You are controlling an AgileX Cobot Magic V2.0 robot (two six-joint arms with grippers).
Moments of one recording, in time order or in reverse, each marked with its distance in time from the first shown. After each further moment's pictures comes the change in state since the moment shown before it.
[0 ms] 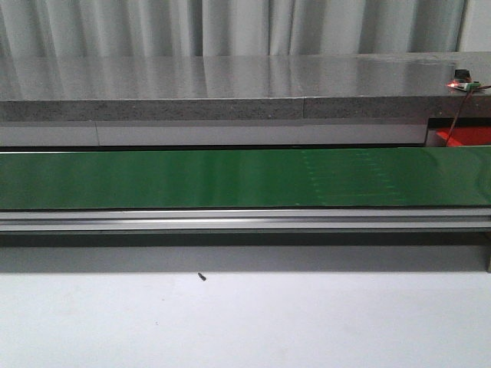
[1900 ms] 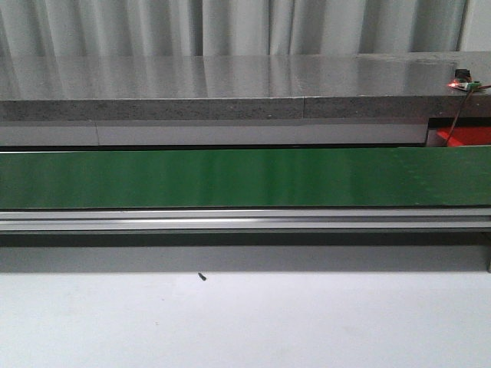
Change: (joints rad) left arm 0.301 1.172 -0.931 -0.006 0.275 0.000; right arm 0.000 0.000 0.000 0.000 0.002 0.000
